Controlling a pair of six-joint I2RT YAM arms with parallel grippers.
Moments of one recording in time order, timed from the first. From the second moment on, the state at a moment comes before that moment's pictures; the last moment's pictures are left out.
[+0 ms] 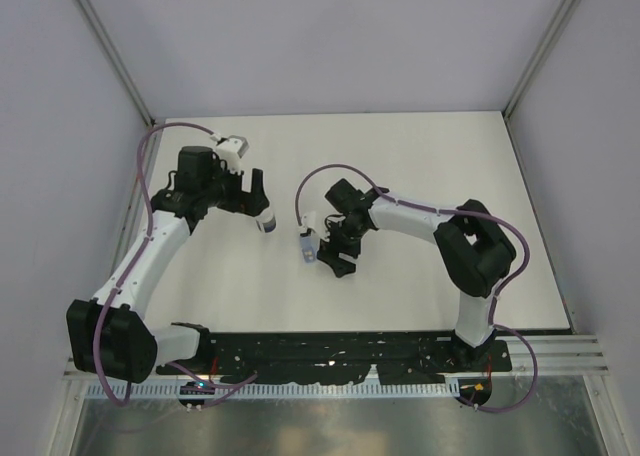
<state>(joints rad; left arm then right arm) -0.20 1.25 1.06 -0.49 0.32 0.00 0.73 1.87 1.25 -0.67 -0.44 -0.66</state>
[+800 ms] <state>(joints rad) -0.14 1.23 1.06 -0.52 0.32 0.01 0.79 1.76 1.23 -0.60 -0.30 -0.63</state>
